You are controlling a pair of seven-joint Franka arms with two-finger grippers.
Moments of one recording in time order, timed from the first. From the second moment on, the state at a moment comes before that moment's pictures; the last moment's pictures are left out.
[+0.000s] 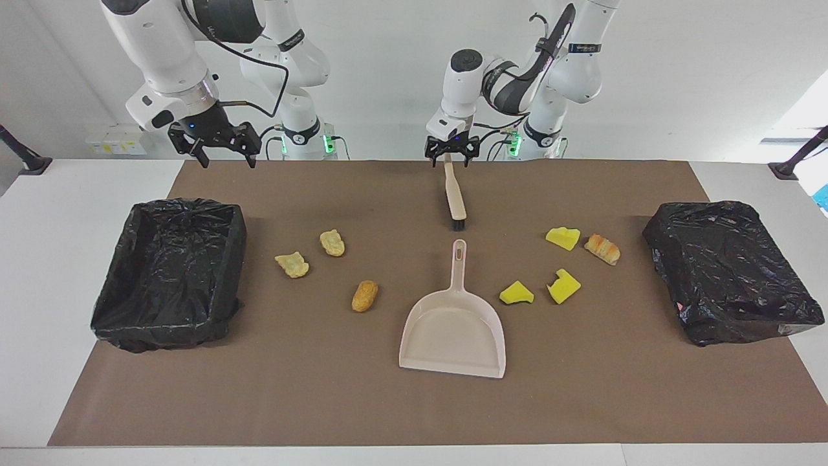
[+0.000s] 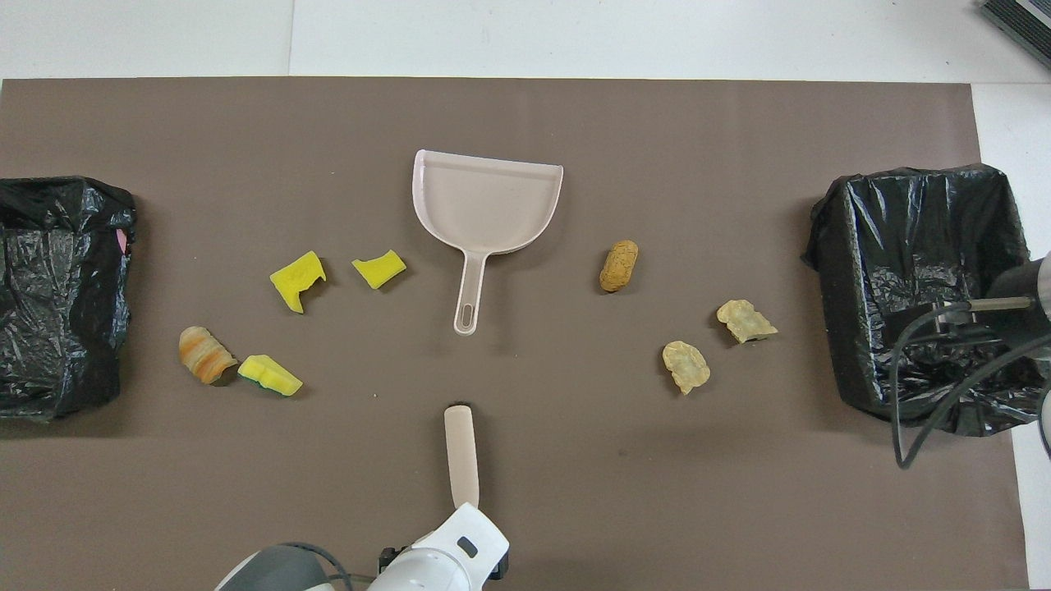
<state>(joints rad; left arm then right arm) -1.04 -0.26 0.04 -2.63 -0.07 2.36 -0.93 -0.04 -0.14 0.03 -1.80 -0.01 1.56 0.01</state>
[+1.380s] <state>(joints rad) -0.86 -0.24 0.07 -2.41 -0.04 2.10 -0.88 0.08 -0.14 0.08 -1.86 0.00 1.76 0.15</state>
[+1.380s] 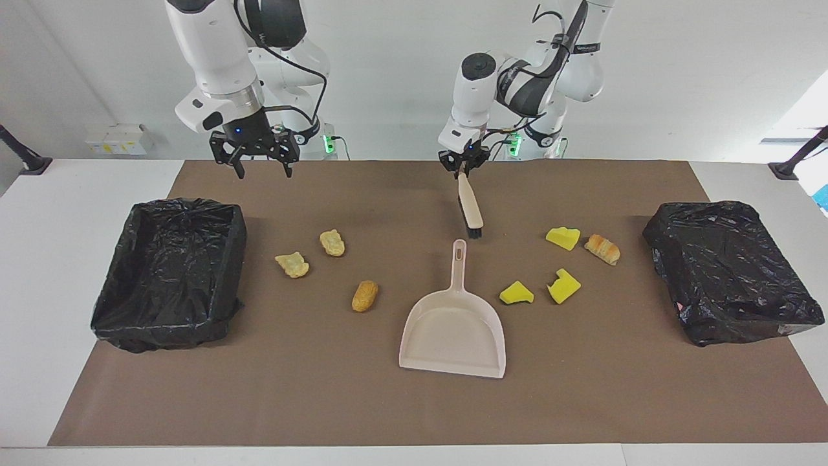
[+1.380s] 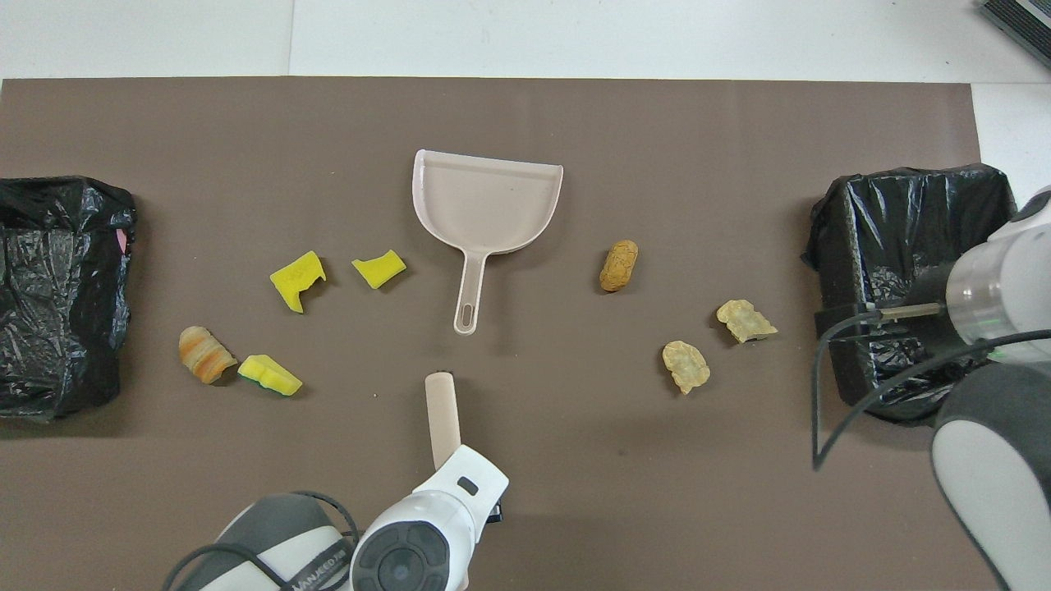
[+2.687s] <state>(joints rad) -0.06 -0.28 0.09 -2.41 0.15 1.98 -0.17 0.59 0.38 0.08 -1.70 -0.20 2.25 0.98</state>
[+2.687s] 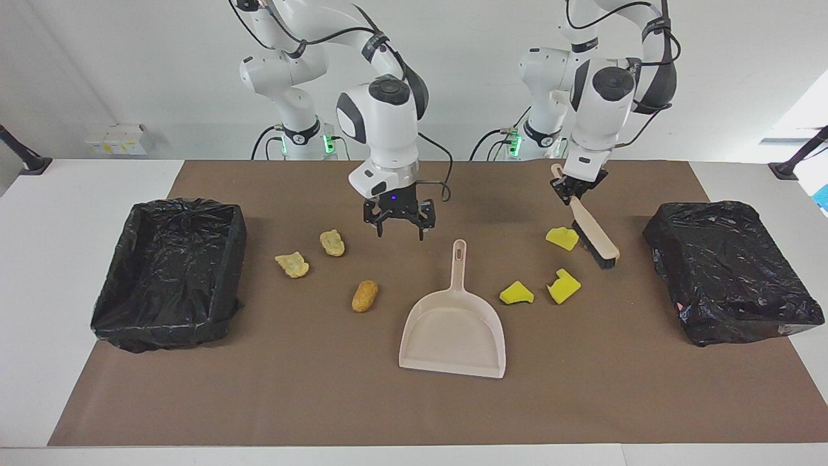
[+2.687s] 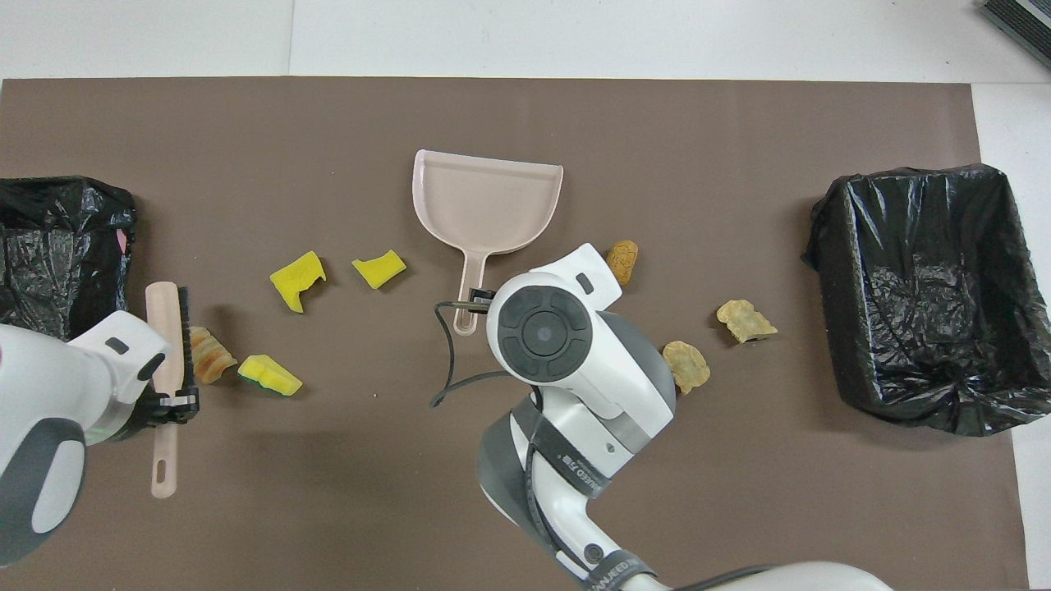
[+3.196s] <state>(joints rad) -0.08 -0.25 0.06 -2.47 0.14 1.98 -0.27 0.64 0.52 0.08 -1.58 -0.27 2.25 0.98</state>
